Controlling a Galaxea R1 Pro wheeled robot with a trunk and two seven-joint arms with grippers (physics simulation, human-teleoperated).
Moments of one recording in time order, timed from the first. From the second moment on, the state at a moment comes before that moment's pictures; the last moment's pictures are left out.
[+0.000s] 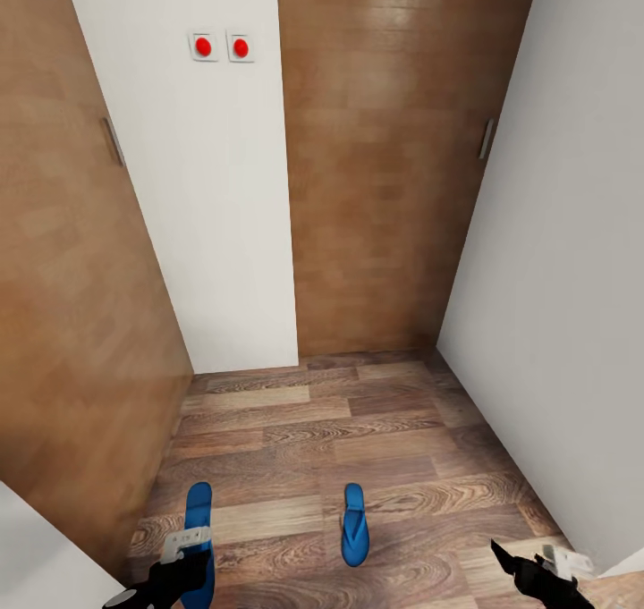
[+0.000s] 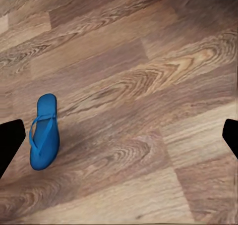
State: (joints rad) left arm -0.23 0.08 0.05 -0.73 0.21 0.17 -0.15; right arm -0.30 -0.31 -0.19 -0.39 -0.35 -0.18 0.49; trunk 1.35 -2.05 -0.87
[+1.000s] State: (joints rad) left arm -0.23 0.05 0.05 -0.73 0.21 0.17 -0.15; right arm -0.48 0.03 -0.19 -0.69 0.02 0.44 -0.02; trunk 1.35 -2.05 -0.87
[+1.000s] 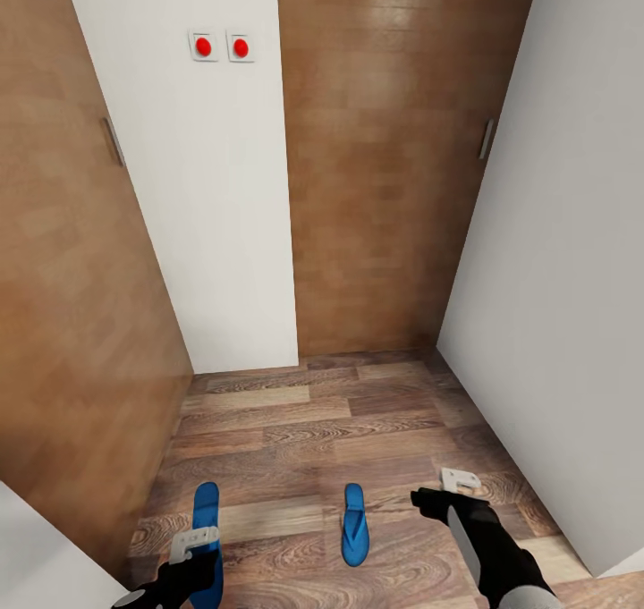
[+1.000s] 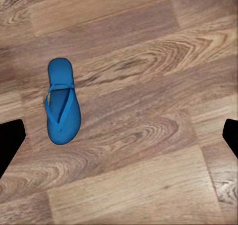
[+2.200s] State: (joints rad) left arm -0.23 0.05 0.05 -0.73 0.21 0.17 -0.15; right arm -0.48 0.02 -0.19 -0.68 0.02 0.34 -0.02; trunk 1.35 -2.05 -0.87
